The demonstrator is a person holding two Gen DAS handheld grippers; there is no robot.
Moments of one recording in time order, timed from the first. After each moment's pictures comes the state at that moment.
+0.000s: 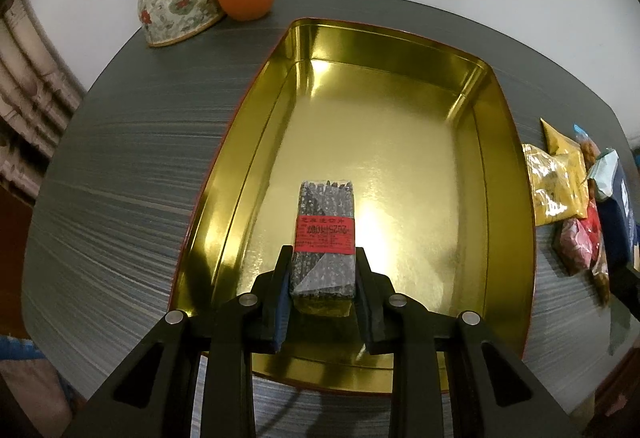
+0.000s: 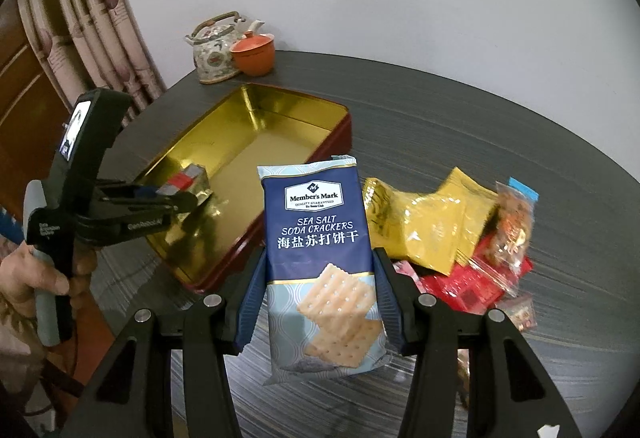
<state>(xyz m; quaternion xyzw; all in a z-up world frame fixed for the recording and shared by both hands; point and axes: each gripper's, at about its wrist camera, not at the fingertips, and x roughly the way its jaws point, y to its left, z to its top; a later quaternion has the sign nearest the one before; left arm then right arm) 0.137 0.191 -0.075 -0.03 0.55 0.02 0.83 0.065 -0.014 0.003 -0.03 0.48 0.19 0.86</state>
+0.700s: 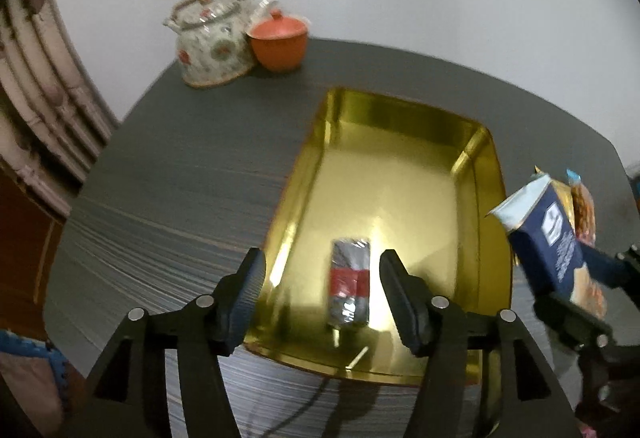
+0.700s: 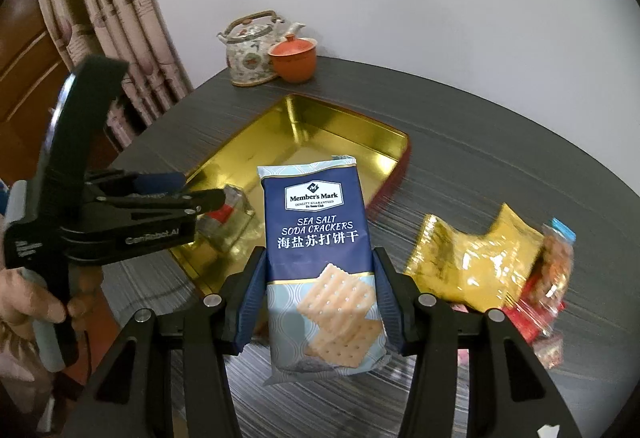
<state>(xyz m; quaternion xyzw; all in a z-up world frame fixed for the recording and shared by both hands) 0.123 0.209 -0.027 -0.04 0.49 0.05 0.87 0.083 0.041 0.009 -0.05 0.47 0.23 0.85</state>
